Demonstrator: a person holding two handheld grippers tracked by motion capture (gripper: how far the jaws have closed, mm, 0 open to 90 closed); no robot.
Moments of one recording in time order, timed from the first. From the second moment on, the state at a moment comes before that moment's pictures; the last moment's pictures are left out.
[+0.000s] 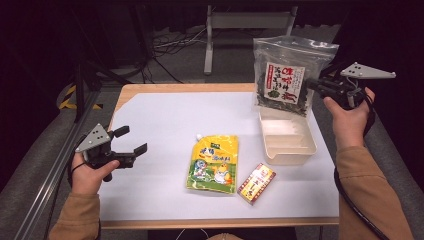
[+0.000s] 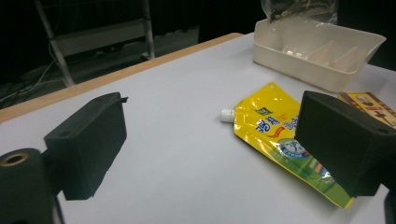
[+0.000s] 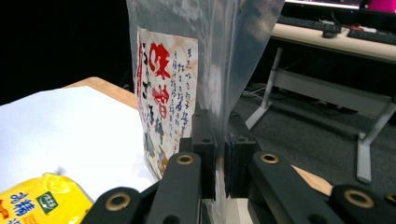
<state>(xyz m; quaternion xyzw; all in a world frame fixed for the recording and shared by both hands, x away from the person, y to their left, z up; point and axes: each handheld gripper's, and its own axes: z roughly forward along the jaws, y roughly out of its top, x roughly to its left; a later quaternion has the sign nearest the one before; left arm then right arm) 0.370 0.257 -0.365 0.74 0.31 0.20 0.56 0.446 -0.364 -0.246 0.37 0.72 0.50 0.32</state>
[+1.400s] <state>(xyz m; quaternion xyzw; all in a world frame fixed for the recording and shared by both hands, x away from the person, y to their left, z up) 0.378 0.240 -0.377 0.78 0.29 0.18 0.53 0.449 -0.369 -0.293 0.44 0.68 0.47 0.34</state>
